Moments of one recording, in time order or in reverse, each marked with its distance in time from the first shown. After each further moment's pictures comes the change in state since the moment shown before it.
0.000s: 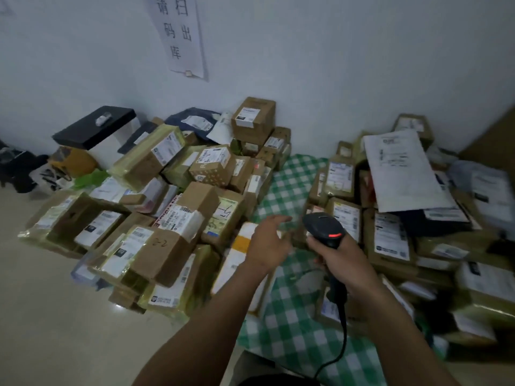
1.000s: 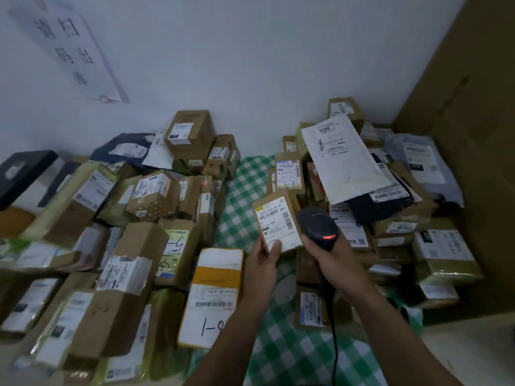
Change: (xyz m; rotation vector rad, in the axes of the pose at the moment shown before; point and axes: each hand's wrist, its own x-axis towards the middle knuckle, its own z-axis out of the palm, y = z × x) left_hand 0.002 0.022 0.079 -0.637 -0.049 -0.243; right_hand 0.014 0.025 -0.055 0.208 0.224 -0.035
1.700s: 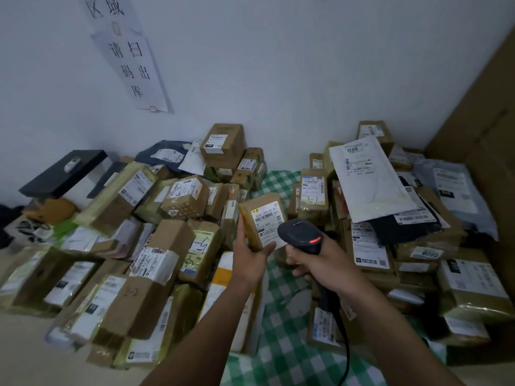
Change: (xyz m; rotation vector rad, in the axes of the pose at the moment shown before) left_hand 0.034 0.023 -0.059 0.176 0.098 0.163; right_hand -0.004 -0.041 0.033 -0.192 -0.328 0.010
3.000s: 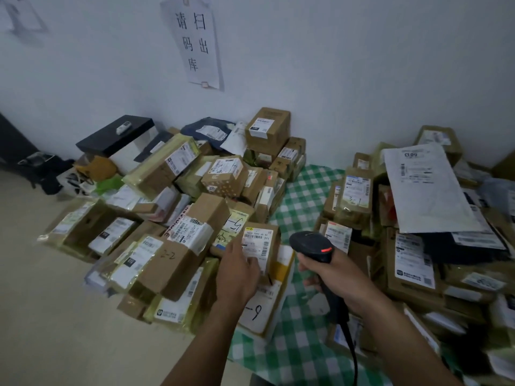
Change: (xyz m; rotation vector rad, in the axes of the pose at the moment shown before) left_hand -0.061 -0.025 -0.082 0.509 0.226 -0.131; right_hand 0.017 0.017 0.047 0.038 -0.165 0.155
